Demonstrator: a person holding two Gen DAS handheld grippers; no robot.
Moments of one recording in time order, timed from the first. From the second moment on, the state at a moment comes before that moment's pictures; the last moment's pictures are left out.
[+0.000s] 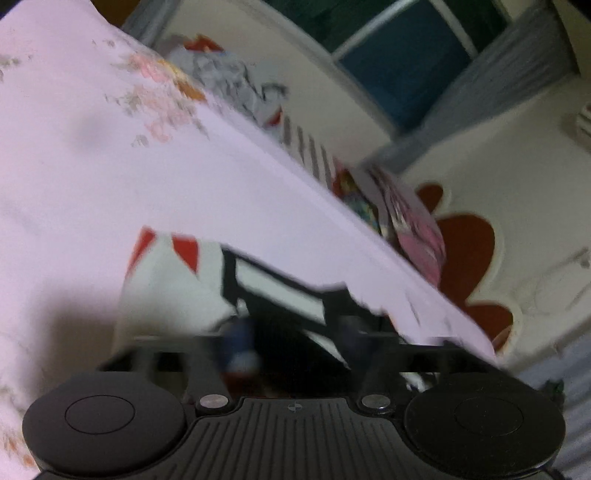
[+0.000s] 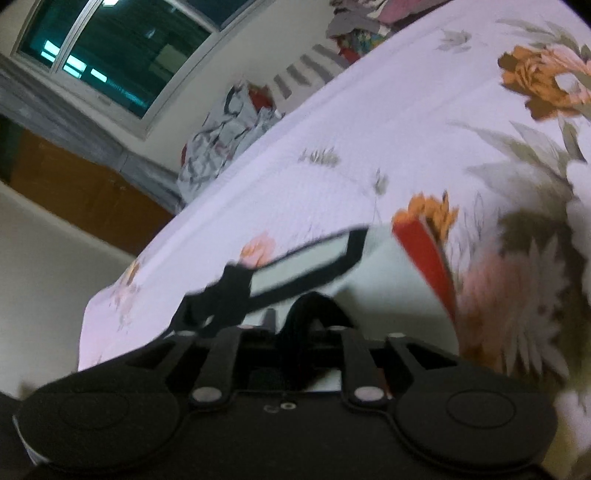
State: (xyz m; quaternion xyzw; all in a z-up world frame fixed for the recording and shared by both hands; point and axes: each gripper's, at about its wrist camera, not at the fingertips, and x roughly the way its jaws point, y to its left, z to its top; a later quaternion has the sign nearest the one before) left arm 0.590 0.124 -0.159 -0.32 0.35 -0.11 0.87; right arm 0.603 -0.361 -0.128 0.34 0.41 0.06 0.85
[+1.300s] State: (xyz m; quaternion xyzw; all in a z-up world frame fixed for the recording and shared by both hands) left arm 0.600 0.053 -0.131 0.06 0.32 -0.02 0.95; right arm 0.600 -0.275 -0.117 -0.06 0.35 0.01 0.94
